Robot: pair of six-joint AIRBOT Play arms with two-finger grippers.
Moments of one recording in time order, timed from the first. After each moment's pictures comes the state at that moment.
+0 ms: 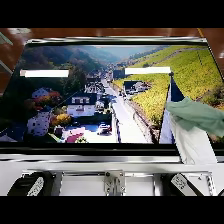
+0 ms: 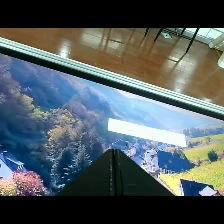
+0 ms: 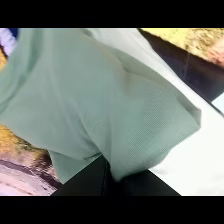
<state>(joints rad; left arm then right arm) 0.13 -0.66 1.36 1.33 -0.92 -1.69 -0.83 -1.11 1.18 -1.38 1.43 1.57</state>
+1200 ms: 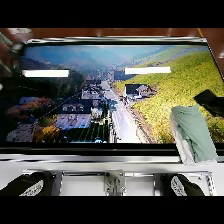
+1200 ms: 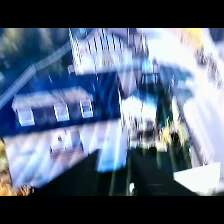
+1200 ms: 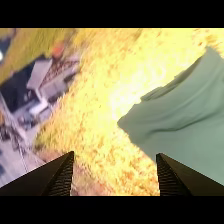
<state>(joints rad) -0.17 -1.07 1.27 1.35 -1.16 -1.54 -0.43 -0.95 1.01 -1.17 1.10 1.51</state>
